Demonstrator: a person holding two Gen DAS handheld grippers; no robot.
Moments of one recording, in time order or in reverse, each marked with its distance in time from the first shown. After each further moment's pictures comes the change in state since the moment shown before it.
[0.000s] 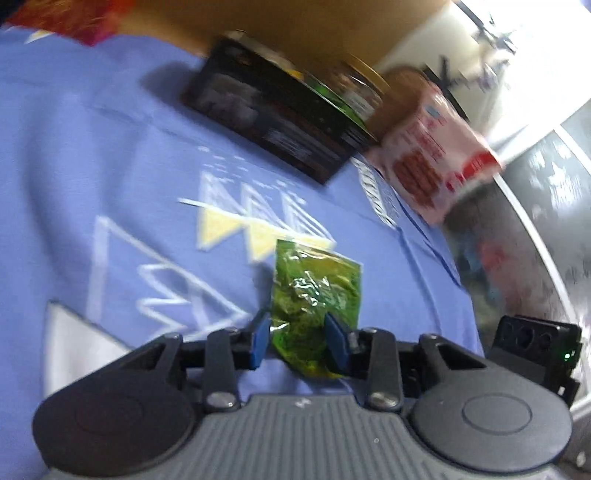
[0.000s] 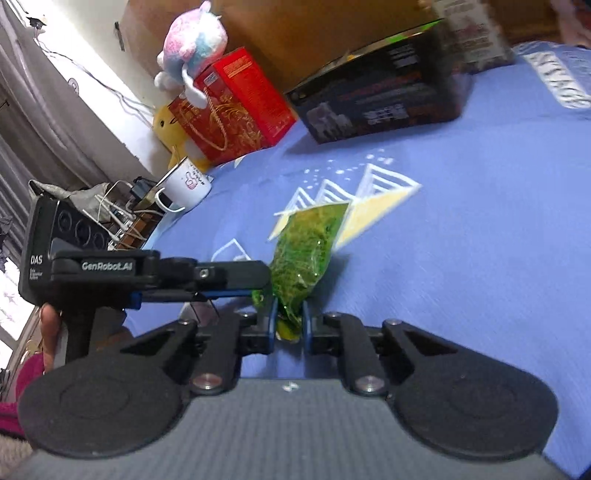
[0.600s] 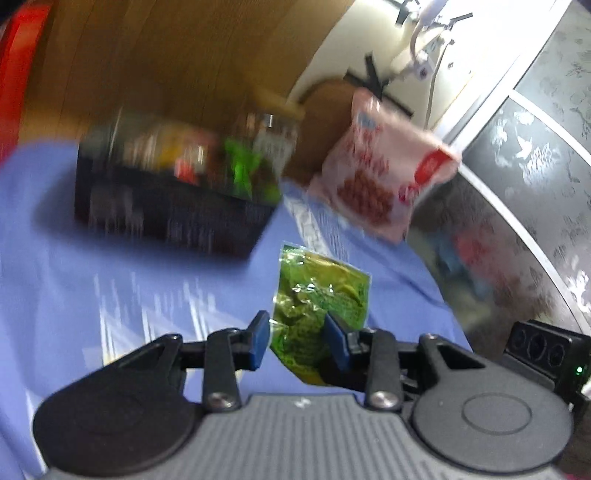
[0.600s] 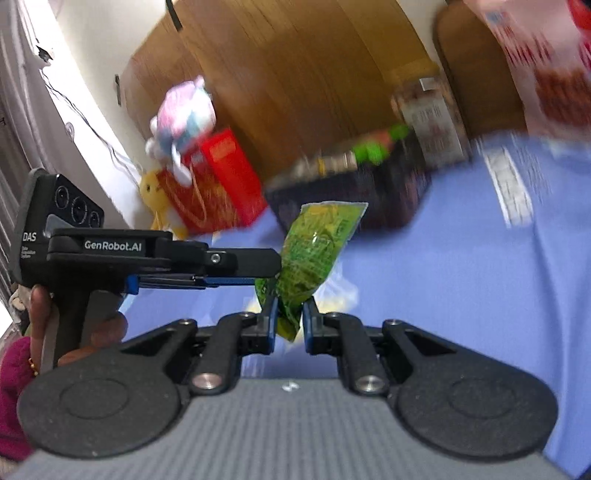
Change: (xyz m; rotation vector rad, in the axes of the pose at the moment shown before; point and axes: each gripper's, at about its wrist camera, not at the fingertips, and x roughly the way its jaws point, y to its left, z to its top) left arm 0.014 -0.078 0.079 0.222 -0.074 -0.004; right arm -0.037 -0.006 0.048 -0.087 -0.231 -0.080
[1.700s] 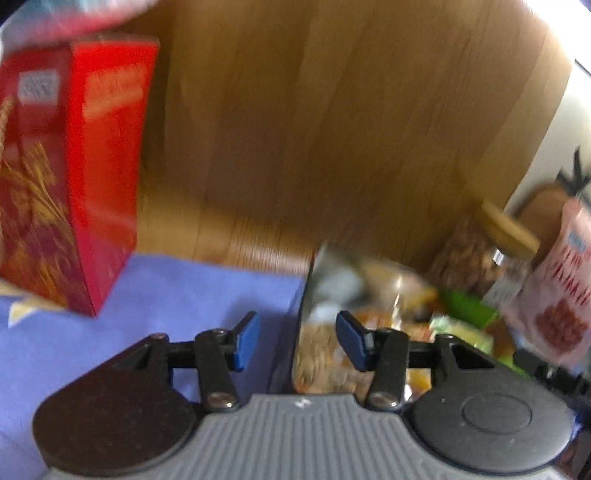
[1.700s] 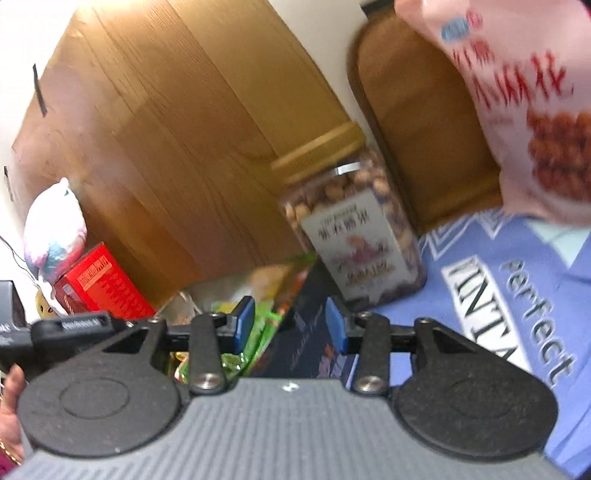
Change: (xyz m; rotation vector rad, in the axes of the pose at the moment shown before) left arm 0.068 0.134 0.112 -0.116 -0.111 0.459; right arm 0.107 -0.099 0.100 0.157 -0.161 -0.194
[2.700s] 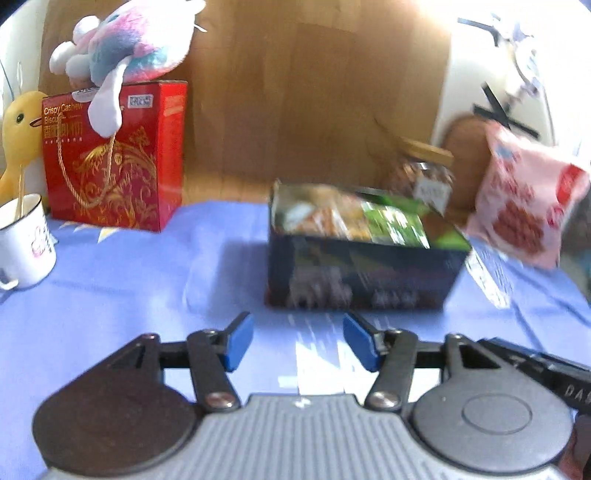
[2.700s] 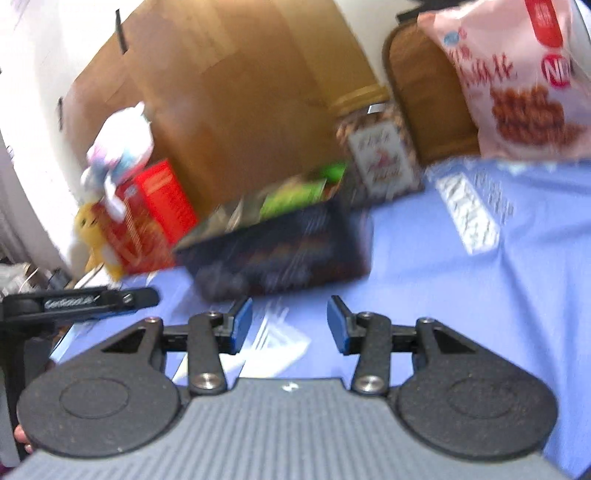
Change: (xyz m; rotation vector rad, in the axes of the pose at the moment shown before) left arm -0.145 -0.045 -0.139 0.150 -0.092 0.084; right arm -0.118 0.056 -0.113 -0.118 0.060 -0.002
